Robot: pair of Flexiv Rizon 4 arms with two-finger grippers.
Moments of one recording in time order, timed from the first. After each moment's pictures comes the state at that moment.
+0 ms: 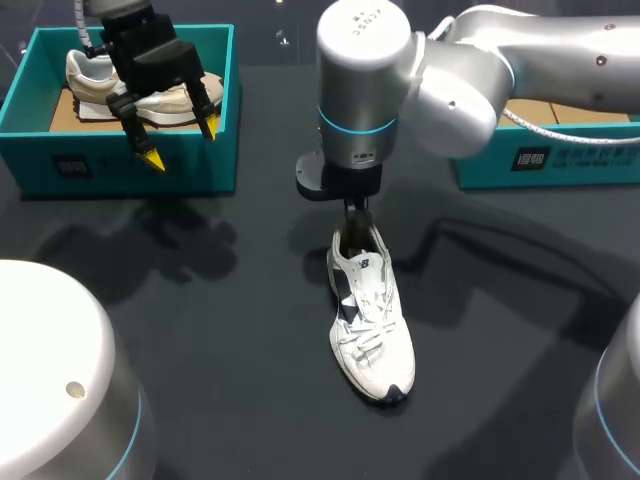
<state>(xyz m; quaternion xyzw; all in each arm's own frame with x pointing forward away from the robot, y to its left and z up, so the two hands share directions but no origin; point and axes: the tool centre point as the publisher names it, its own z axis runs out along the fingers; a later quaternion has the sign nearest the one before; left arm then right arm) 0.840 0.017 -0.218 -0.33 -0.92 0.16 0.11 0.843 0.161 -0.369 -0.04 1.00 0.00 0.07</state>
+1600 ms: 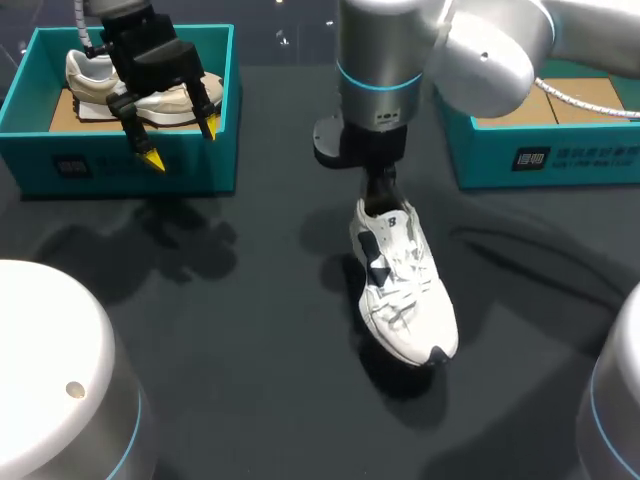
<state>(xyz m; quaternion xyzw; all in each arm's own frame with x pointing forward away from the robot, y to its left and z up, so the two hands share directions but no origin) 0.840 0.017 -0.218 -0.33 -0.92 0.16 0.11 0.837 0.130 -0.285 -0.04 1.00 -0.02 0.08</state>
